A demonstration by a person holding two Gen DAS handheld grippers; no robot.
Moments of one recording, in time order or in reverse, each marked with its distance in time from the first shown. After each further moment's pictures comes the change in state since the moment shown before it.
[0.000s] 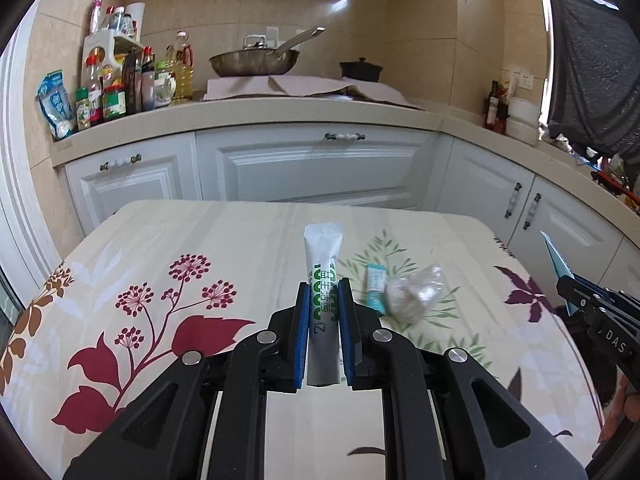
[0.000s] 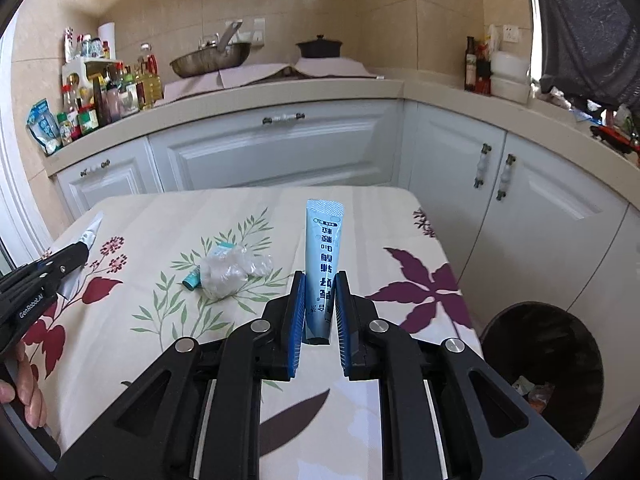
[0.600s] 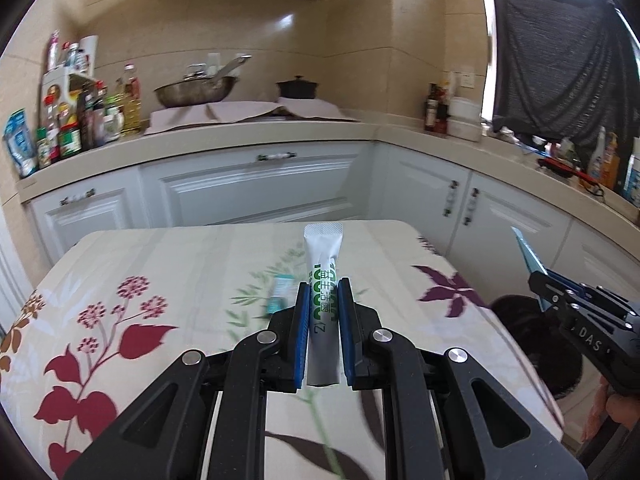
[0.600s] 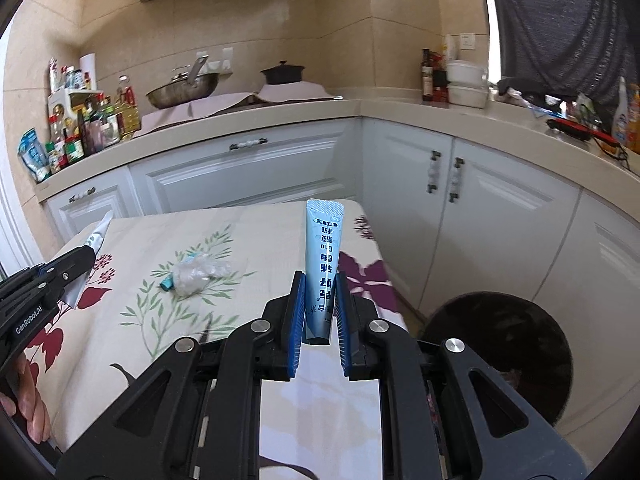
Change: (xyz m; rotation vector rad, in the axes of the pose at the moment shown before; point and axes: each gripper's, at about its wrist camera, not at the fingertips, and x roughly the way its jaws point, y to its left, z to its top) left arm -0.037 -0.083 -0.005 0.101 -0.058 -0.153; right arm -0.054 -0.056 -0.020 0.076 -0.068 -0.081
